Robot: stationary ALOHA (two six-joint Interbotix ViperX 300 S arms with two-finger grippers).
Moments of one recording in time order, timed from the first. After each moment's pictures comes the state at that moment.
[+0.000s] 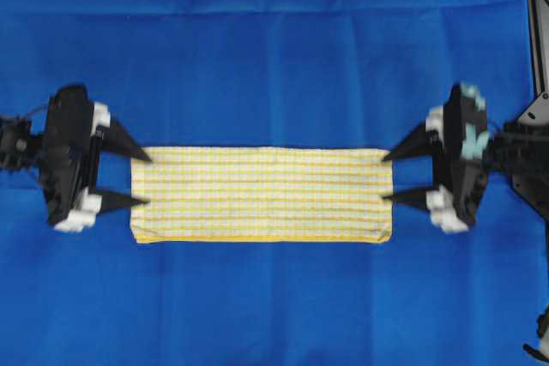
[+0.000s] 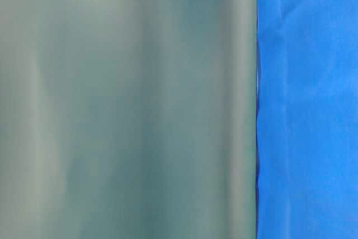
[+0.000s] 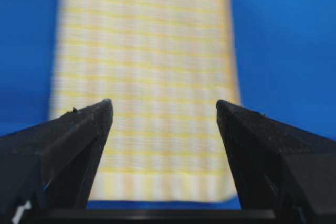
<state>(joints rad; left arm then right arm) -0.11 -0.33 1.14 -0.05 -0.19 -0.18 0.15 -0.43 1.23 0.63 -0.23 -0.09</state>
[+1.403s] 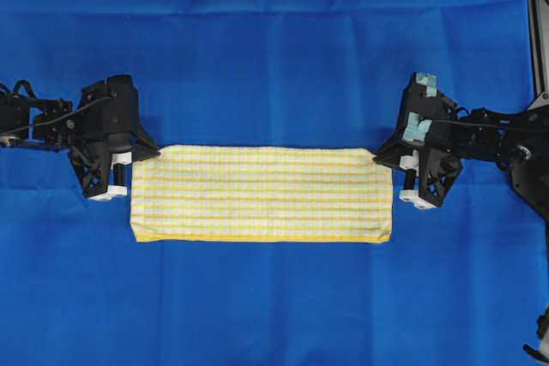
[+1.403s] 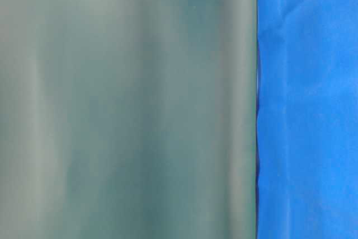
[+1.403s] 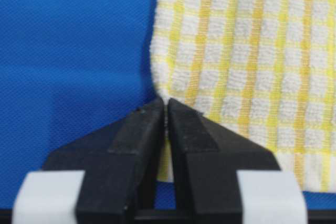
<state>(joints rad) 0.02 -0.04 1.09 -0.05 -0.18 -0.05 0.04 -0.17 1.17 0.66 -0.17 -0.15</state>
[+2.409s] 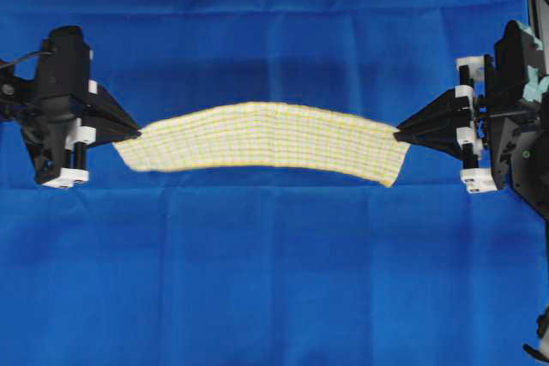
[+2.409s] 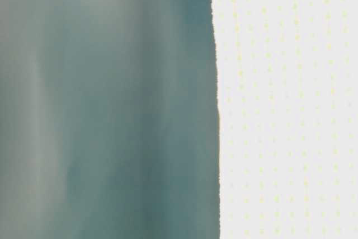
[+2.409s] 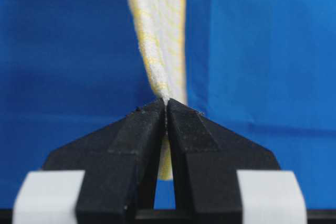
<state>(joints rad) 0.02 -0.54 0.96 -0.04 0.32 -0.04 -0.04 -0.74 1.17 0.64 0.02 -0.23</state>
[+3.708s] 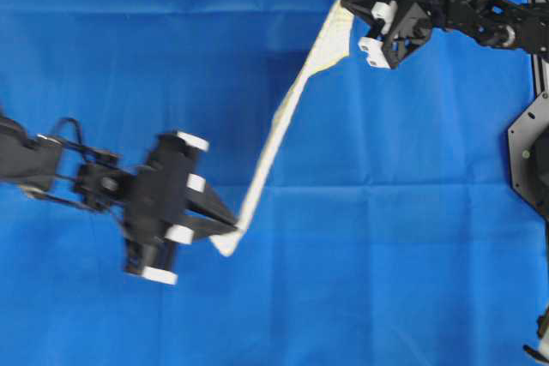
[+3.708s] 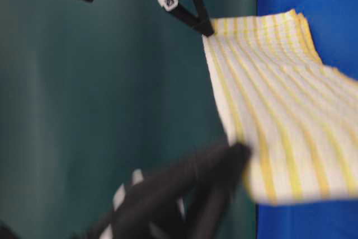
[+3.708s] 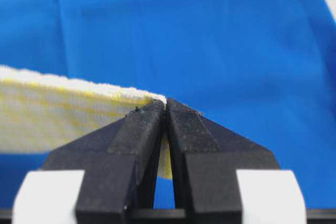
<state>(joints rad) -0.25 -0.08 0.59 -0.04 0.04 0.01 -0.47 -0.22 0.87 0.62 -0.18 -0.38</state>
